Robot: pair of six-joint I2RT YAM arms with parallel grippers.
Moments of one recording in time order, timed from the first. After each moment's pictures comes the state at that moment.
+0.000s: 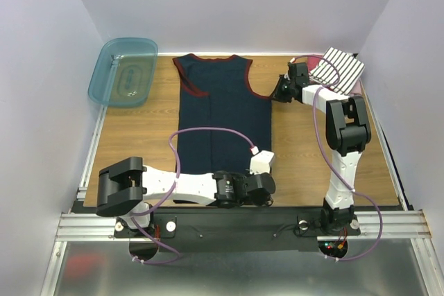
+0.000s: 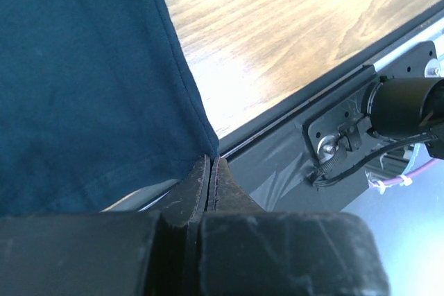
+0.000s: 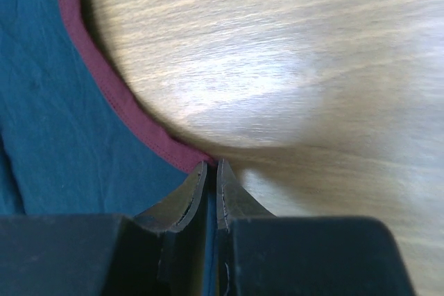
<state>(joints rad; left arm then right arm) -1.46 1.56 0.97 -0.21 -0.37 -0.98 0.17 2.12 1.48 -0.14 -0.18 0.50</state>
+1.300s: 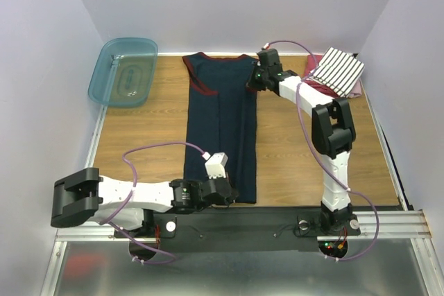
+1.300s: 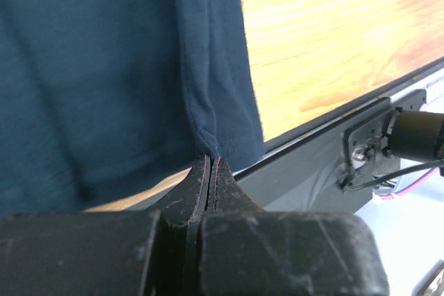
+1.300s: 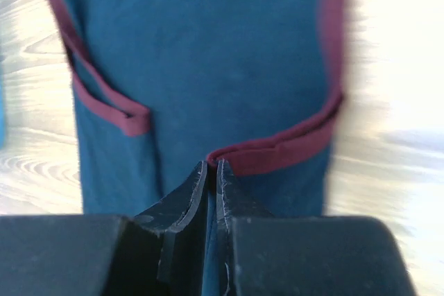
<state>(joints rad) -1.39 1.20 0.51 -0.03 -0.41 -1.19 0.36 2.12 1.71 -0.25 -0.03 0.61</state>
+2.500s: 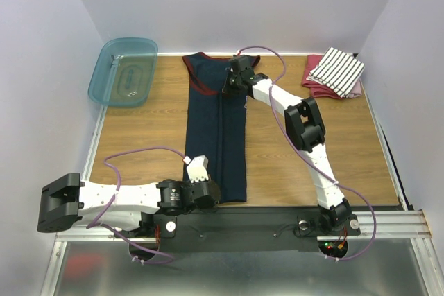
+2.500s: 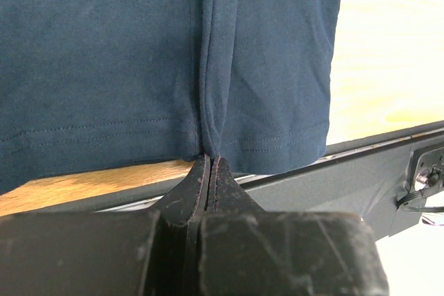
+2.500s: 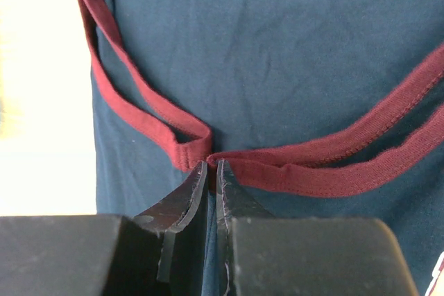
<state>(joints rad) -1.39 1.03 0.45 -0.40 -0.47 -1.40 0.52 2.46 2.10 -0.31 -0.03 0.65</state>
